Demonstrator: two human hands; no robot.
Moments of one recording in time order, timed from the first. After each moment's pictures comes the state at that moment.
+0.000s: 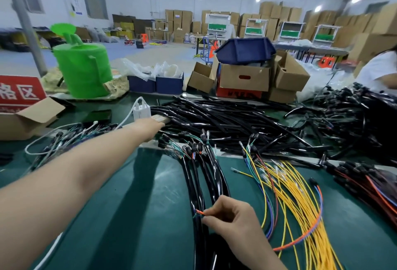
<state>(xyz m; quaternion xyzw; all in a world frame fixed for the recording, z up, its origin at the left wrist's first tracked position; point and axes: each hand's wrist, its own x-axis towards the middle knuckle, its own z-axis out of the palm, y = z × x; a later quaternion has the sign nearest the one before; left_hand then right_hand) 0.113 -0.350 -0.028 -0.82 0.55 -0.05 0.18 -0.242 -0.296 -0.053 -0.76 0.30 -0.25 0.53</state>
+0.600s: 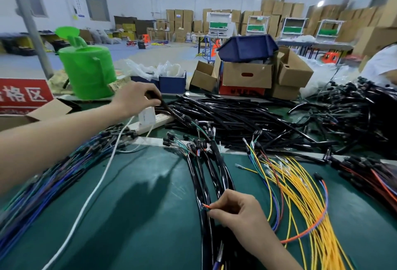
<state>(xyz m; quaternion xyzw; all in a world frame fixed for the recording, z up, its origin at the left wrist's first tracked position) 0.110 -0.298 0.053 -0.77 0.57 -0.15 -0.25 -0.241 -0.301 -0.054 -0.75 0.29 -0.25 0.54</state>
